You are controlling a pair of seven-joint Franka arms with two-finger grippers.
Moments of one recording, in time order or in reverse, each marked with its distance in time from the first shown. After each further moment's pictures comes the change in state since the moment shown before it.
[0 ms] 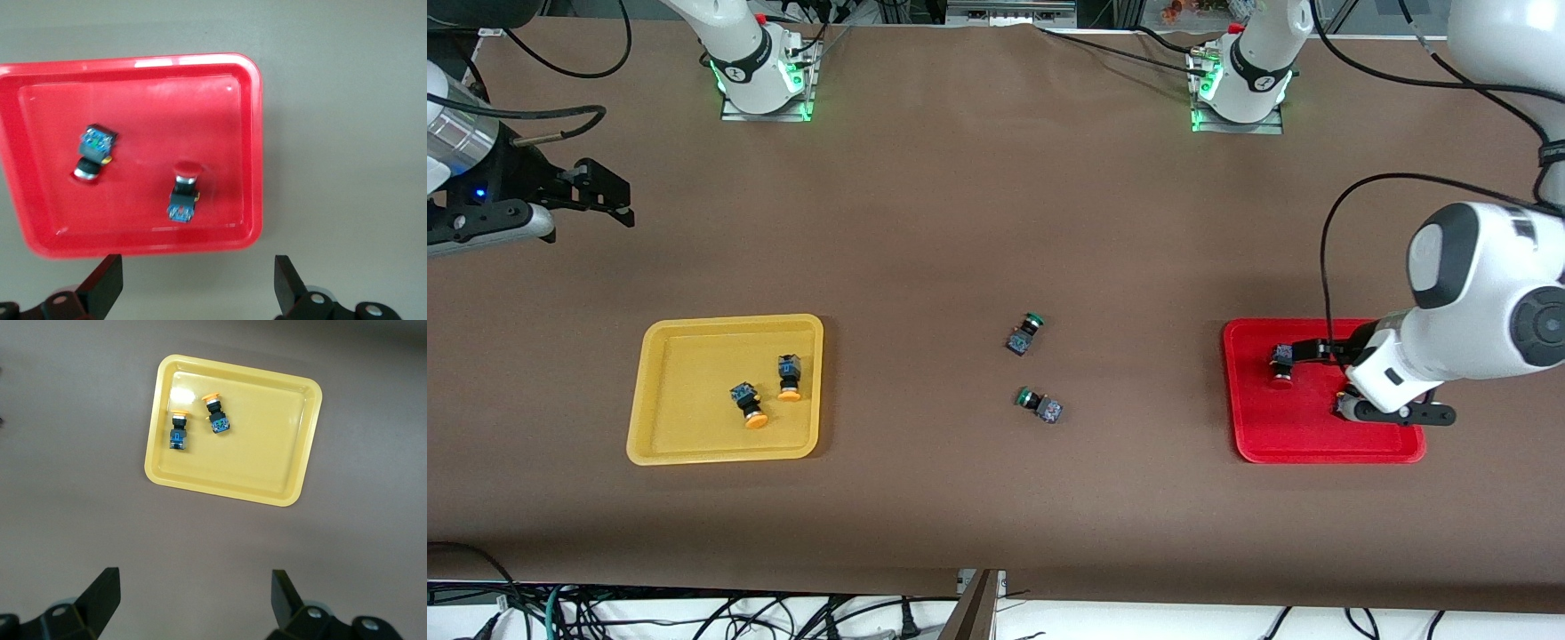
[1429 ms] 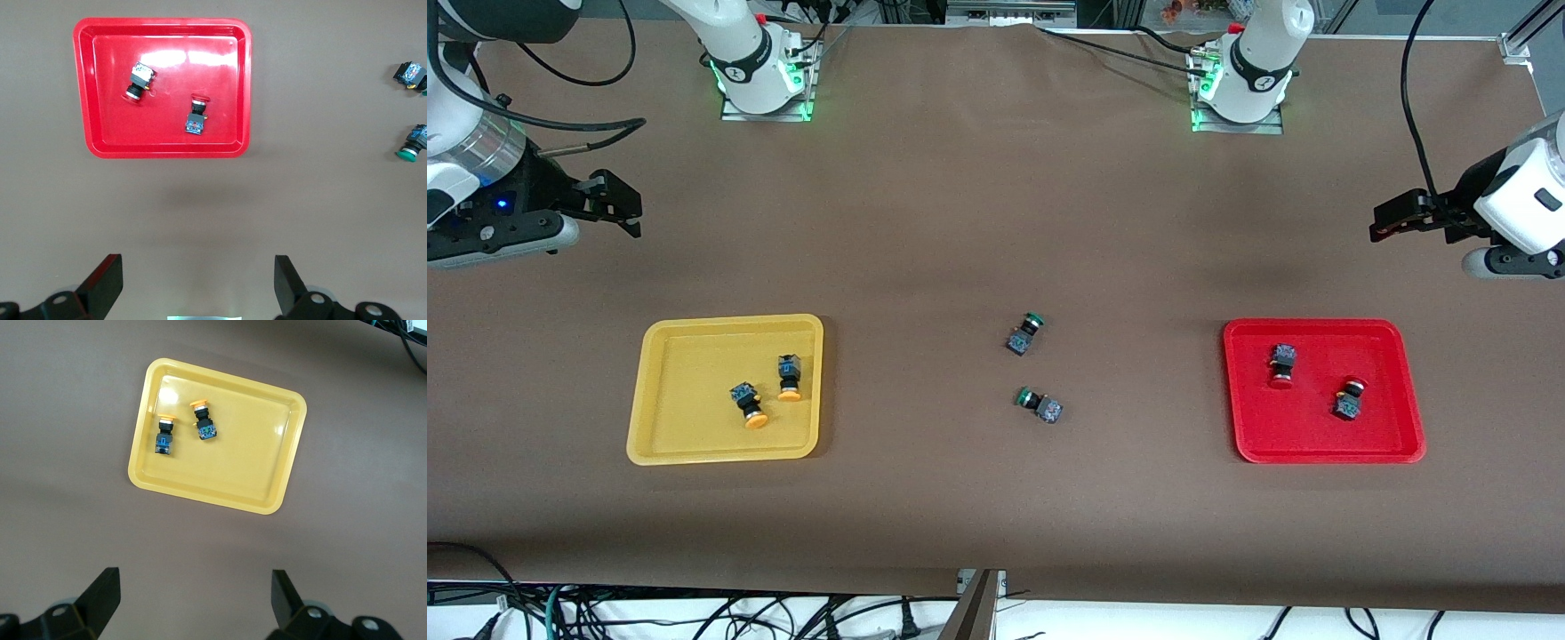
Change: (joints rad) left arm -0.140 -0.394 0.198 -0.093 -0.098 -0.254 0.014; right arm 0.029 0.024 0.017 0.029 -0.079 0.008 0.003
